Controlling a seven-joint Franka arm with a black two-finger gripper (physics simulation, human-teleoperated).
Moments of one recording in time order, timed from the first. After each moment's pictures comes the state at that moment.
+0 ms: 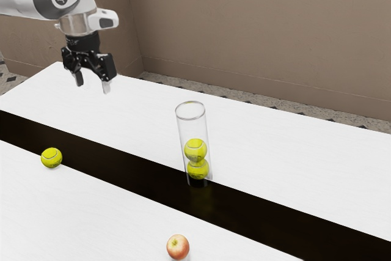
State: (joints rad) arm 0.17 -0.03 -0.09 -1.71 0.02 1.60 0.08
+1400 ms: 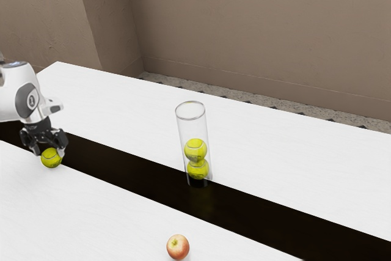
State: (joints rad) arm 0.58 0.41 0.00 -1.95 0.02 2.30 0.24
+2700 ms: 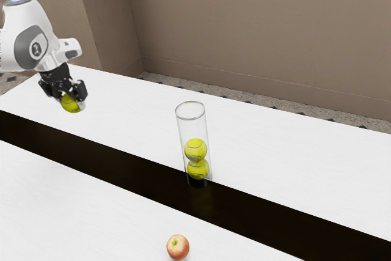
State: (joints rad) arm 0.44 0.03 -0.07 -2.01 -0.01 2.18 0.19
